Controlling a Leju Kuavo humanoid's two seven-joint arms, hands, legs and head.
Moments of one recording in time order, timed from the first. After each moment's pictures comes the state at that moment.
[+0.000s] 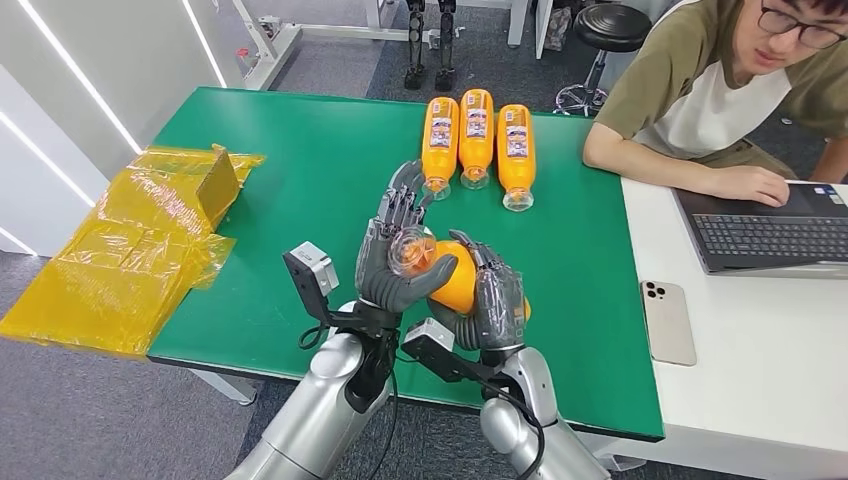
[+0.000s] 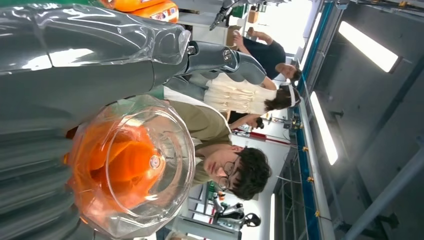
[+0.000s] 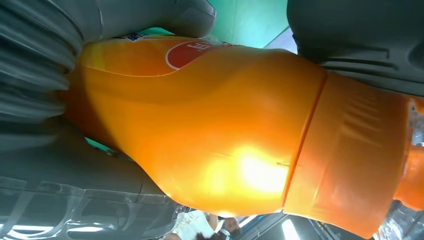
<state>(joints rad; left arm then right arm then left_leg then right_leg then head) -0.41 -0.32 -0.43 -0.99 0.17 -0.03 -0.59 -0.40 0.10 0.51 -1.06 0.86 -0.68 -0.41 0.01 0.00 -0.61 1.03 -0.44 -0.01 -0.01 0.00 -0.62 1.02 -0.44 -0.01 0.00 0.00</state>
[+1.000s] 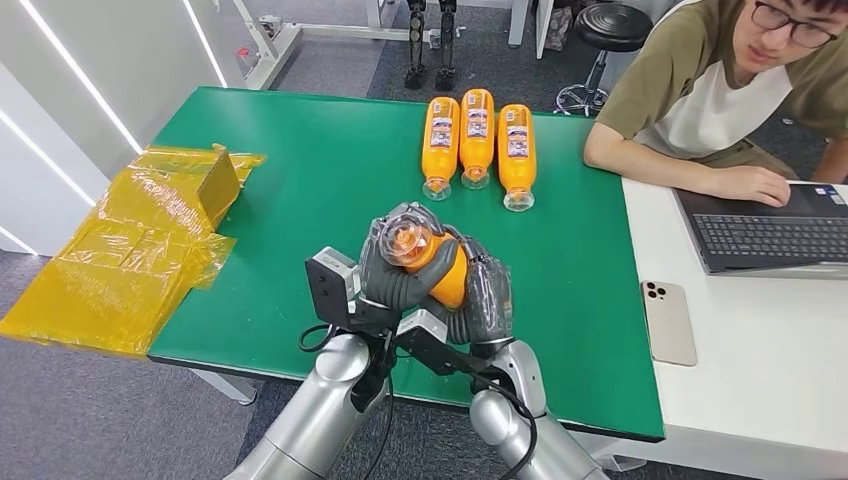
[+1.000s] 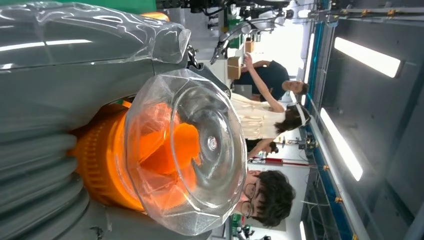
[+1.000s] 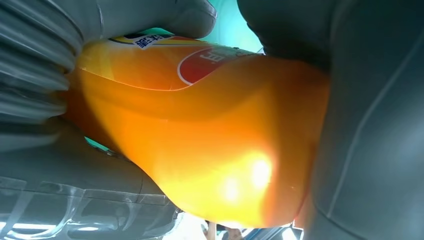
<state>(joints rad) -0.41 -0.32 -0.43 -0.97 -0.01 0.07 -0.59 -0.44 0.13 0.53 -1.02 0.78 -0.68 -0.45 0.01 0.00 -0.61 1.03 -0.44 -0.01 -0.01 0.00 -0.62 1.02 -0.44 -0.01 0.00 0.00</state>
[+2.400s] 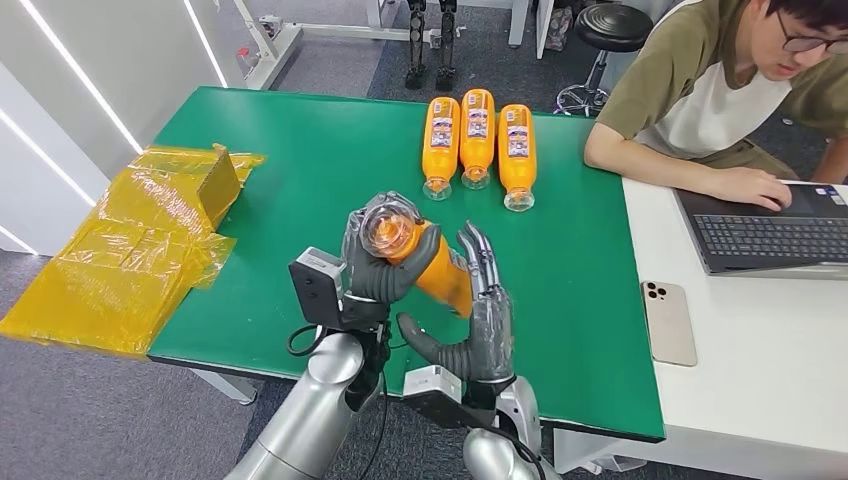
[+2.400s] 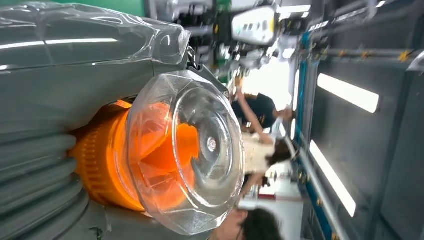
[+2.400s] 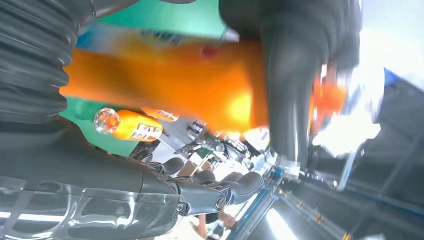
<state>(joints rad) -0.39 -0.31 -0.41 -1.06 -0.06 0.24 -0.61 -0.22 0.18 0.44 -1.27 0.73 -0.68 -0.65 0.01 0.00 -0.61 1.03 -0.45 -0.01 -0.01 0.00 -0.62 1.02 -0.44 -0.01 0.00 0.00</state>
